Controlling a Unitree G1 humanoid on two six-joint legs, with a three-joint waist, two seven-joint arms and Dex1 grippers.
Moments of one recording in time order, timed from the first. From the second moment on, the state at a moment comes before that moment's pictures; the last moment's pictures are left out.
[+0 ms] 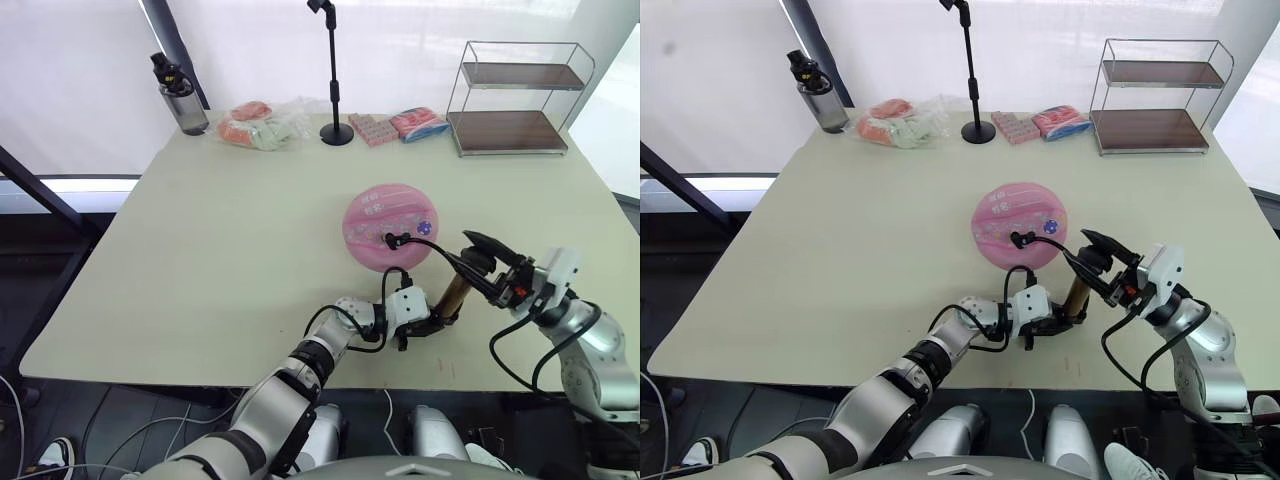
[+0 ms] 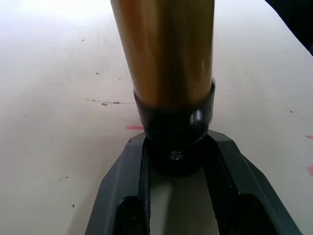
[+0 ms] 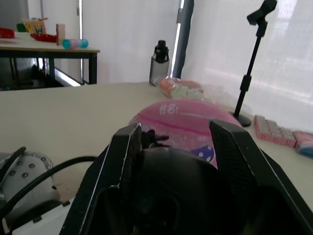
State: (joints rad) left arm -0.60 -0.05 -0.40 1.04 0.18 -0.43 -0.85; right arm 0.02 -0.43 -0.09 -0.16 0.45 -0.12 0.88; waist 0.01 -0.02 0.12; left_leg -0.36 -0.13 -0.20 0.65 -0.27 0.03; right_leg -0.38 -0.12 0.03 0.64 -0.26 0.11
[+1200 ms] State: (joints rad) left arm -0.61 -0.06 -0.40 1.04 0.18 -0.44 -0.87; right arm -0.18 -0.78 -0.40 -0.52 0.97 0.55 0.70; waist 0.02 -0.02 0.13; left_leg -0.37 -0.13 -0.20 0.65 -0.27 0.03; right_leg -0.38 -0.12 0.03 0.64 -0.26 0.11
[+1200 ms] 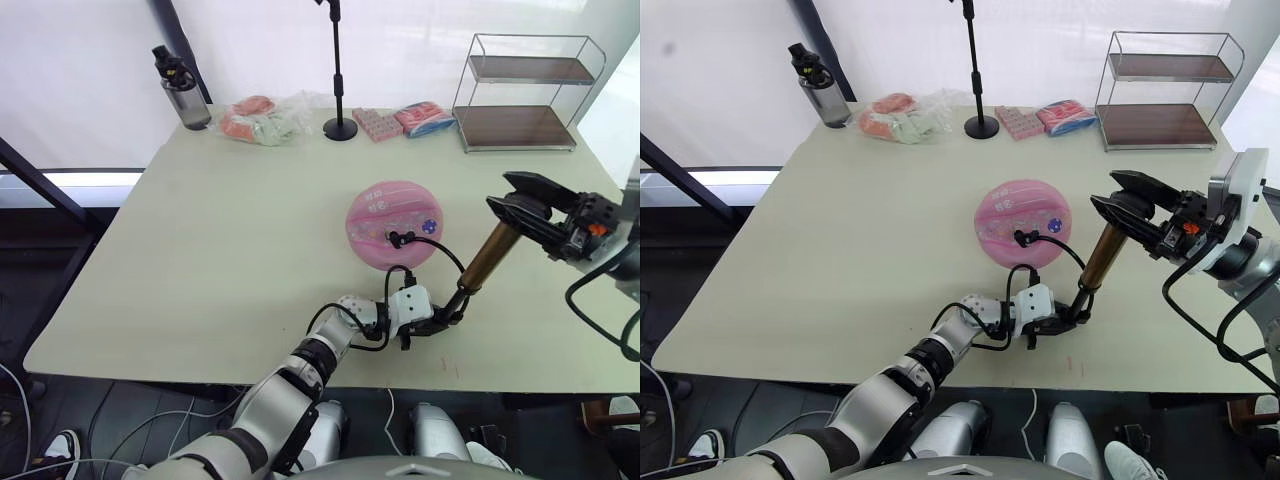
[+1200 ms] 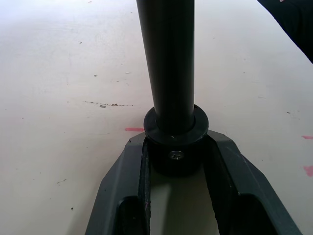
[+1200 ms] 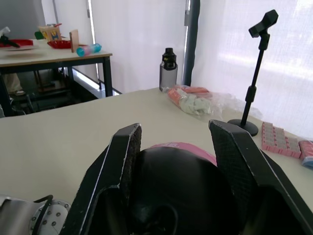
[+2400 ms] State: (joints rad) left arm -0.60 -0.06 -0.40 1.04 0.20 -0.44 -0.86; right arm 0.03 -0.57 -0.21 -0.40 0.77 0.38 0.83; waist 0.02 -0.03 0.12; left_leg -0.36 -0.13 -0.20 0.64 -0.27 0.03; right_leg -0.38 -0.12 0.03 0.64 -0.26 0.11
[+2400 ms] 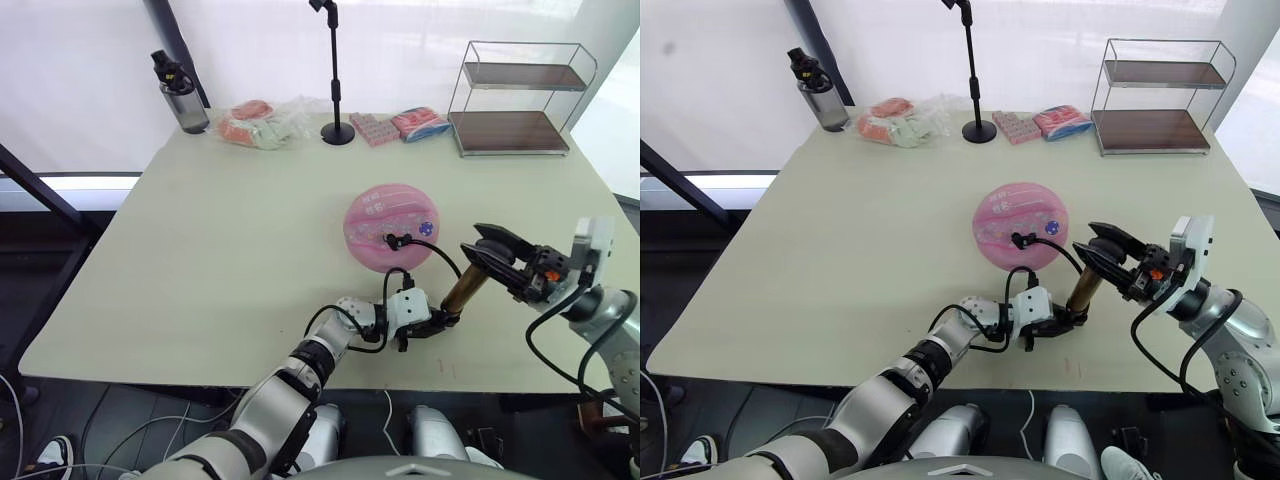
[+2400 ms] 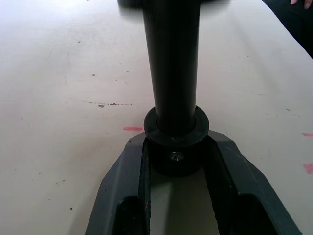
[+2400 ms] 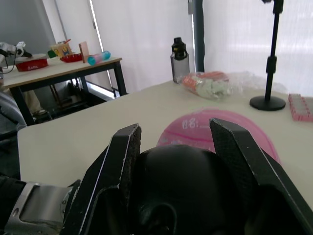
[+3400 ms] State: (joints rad) left arm -0.61 -0.07 -0.40 1.04 0.20 -0.43 -0.87; right arm -0.04 -0.70 -0.34 -0.47 0.93 0.51 0.81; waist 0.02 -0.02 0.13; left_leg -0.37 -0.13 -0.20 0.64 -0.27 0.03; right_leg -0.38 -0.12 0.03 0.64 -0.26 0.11
